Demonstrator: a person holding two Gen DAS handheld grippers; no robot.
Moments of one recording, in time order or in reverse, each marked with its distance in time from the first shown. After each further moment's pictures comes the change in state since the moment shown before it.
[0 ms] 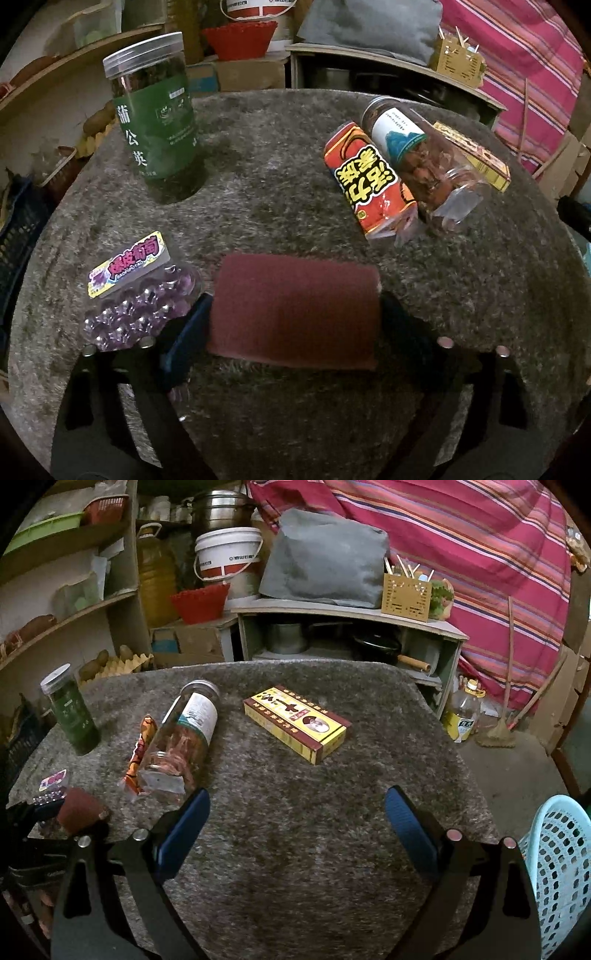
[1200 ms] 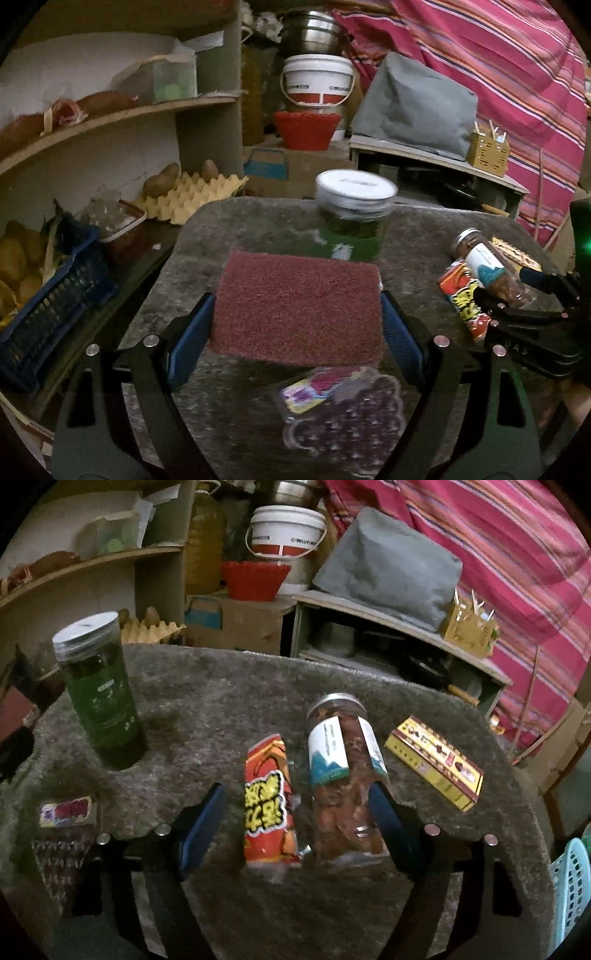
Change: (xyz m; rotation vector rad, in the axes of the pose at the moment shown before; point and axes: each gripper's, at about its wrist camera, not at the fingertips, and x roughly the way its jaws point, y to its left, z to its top) left arm -0.055 0.138 0.037 -0.077 -0.328 0.070; right arm 0.051 0.180 0.023 -0.171 0.025 -0.054
